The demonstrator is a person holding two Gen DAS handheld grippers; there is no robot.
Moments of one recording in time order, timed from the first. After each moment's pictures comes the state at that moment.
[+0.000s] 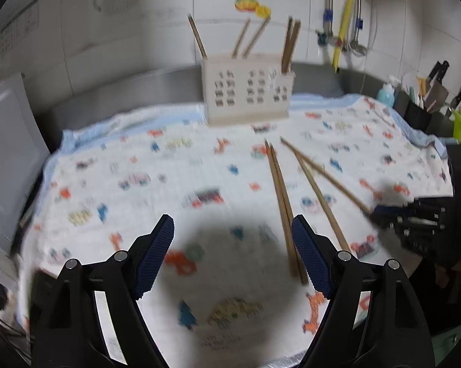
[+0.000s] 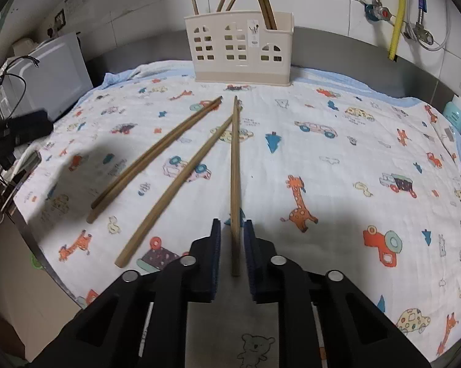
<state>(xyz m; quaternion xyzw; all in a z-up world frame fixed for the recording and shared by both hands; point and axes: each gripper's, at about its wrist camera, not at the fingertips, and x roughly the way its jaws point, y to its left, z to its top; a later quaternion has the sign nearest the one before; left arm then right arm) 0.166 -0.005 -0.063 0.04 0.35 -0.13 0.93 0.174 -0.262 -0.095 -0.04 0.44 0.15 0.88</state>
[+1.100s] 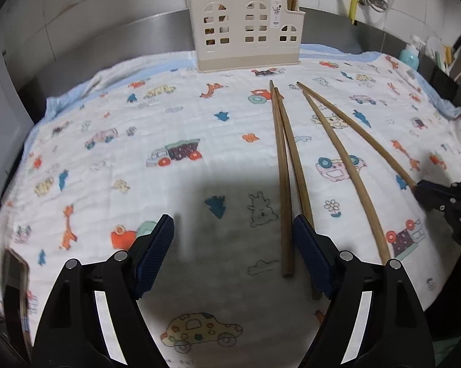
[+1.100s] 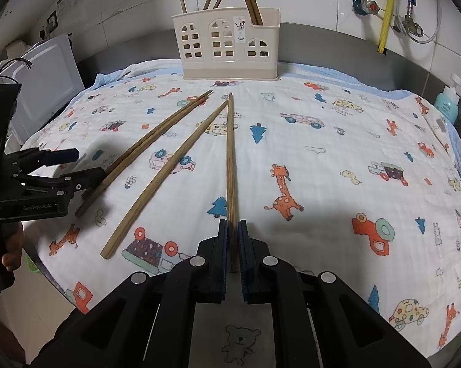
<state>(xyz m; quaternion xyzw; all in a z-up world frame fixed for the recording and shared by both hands) 0.203 -0.045 -0.126 0.08 0.42 -0.08 0.90 0.170 -0.271 -0.097 -0.03 0.44 0.14 0.89</state>
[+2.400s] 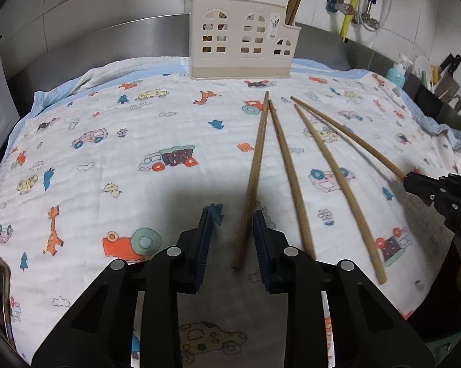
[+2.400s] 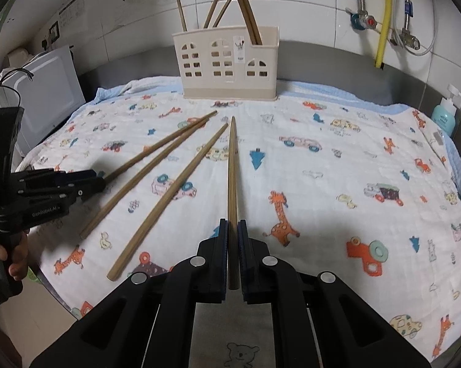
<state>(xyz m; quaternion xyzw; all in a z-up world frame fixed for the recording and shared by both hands) 0.205 -0.028 -0.127 0.01 0.40 -0.14 0.90 0.175 -0.269 -0.080 -0.03 0.40 0.14 0.90</state>
